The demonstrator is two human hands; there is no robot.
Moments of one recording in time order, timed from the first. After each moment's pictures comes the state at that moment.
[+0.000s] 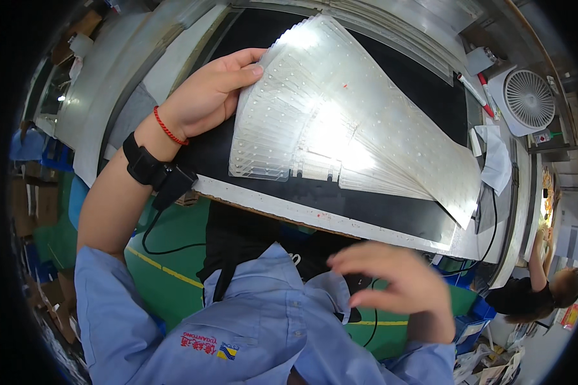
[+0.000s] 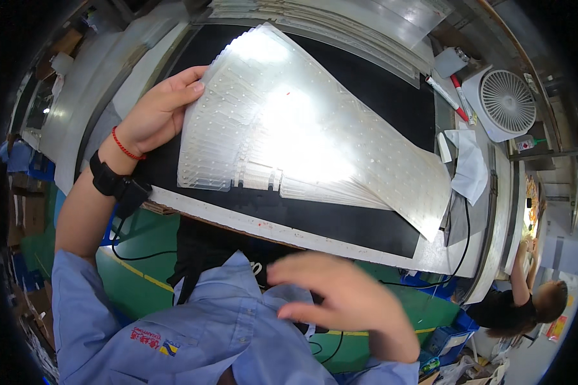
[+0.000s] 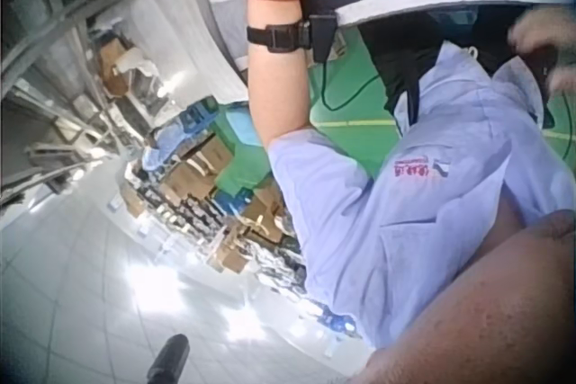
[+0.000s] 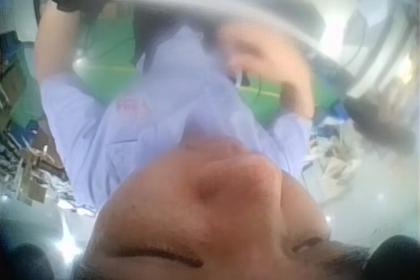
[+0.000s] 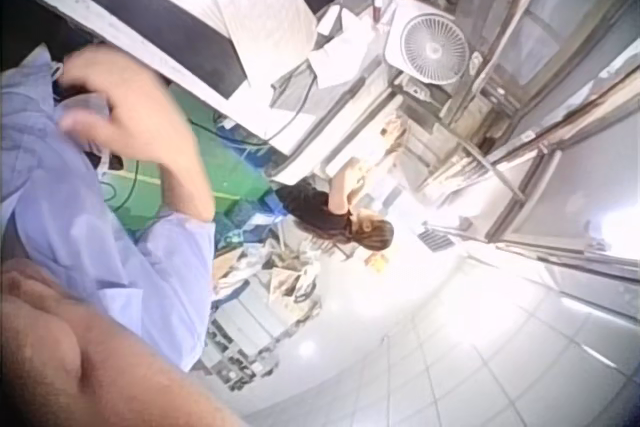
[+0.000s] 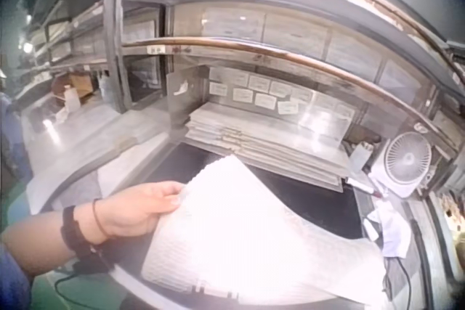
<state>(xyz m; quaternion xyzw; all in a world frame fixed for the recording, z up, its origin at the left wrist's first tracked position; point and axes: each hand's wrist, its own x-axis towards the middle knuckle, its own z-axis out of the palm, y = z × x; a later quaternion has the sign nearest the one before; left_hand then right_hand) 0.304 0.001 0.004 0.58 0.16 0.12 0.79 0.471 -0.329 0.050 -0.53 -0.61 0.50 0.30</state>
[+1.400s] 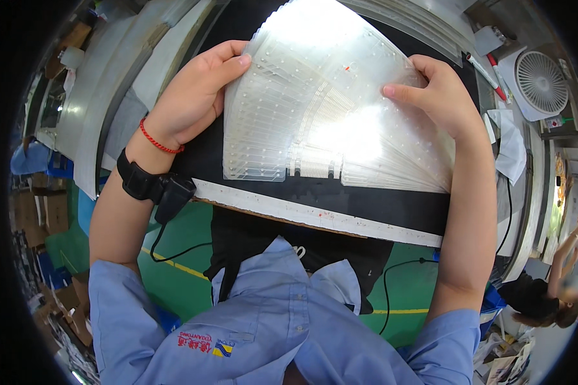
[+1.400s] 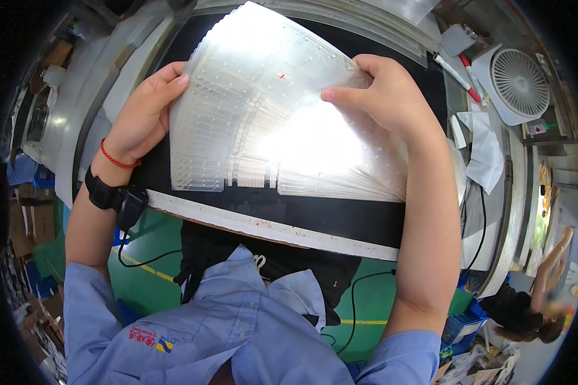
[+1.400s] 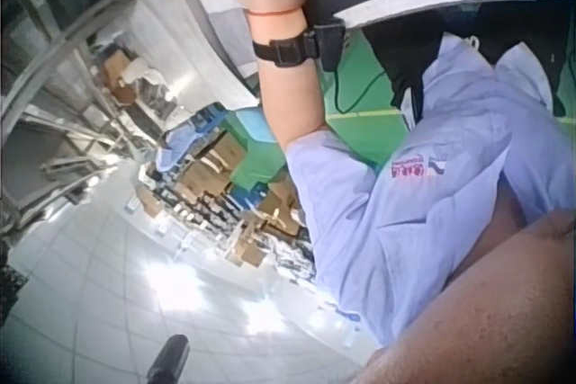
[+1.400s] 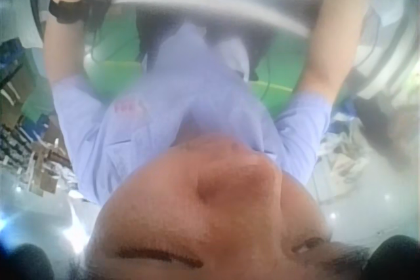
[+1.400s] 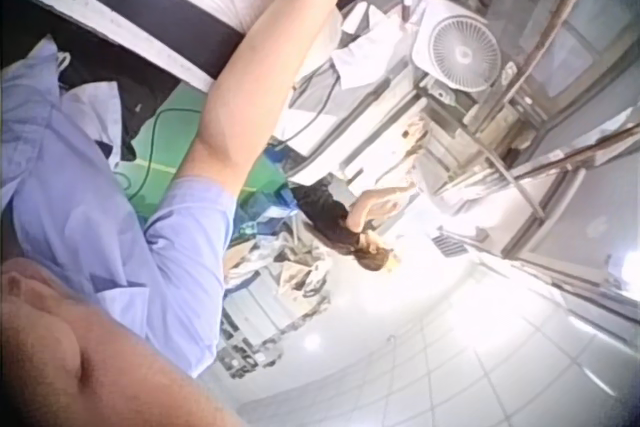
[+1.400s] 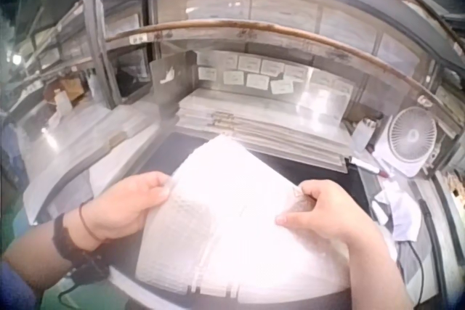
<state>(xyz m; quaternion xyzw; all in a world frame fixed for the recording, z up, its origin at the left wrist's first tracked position) 0.310 -0.010 0.009 0.65 0.21 0.15 0.72 0.595 -0.193 0.040 -0.79 -0.50 0.23 0.27</state>
